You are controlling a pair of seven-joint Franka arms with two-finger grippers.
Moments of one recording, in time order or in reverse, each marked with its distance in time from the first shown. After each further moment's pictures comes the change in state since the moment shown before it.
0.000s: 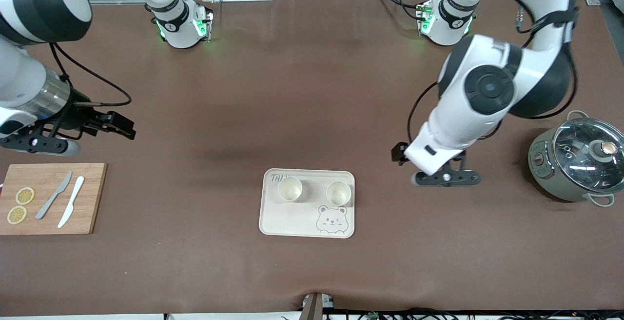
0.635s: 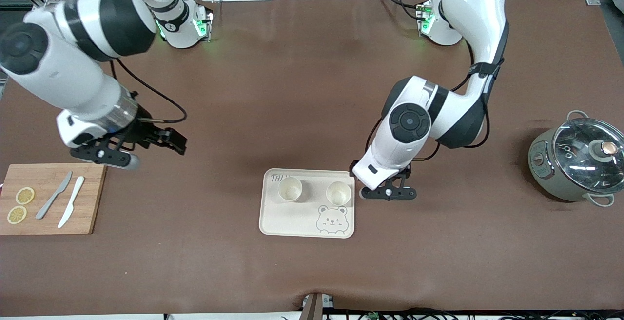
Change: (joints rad) left arm -0.077 0.179 -0.003 0.011 0.000 0.204 -0.051; right arm 0.156 0.103 0.004 -0.003 0.003 0.191 0.247
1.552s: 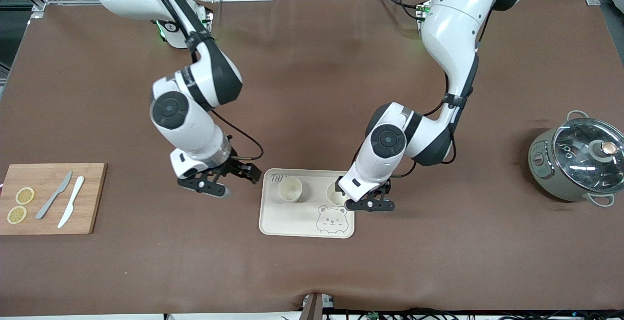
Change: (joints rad) left arm -0.023 0.151 -0.002 0.005 0.000 0.243 -0.023; right arm 0.171 0.286 -0.002 0.001 -0.001 0.356 0.200
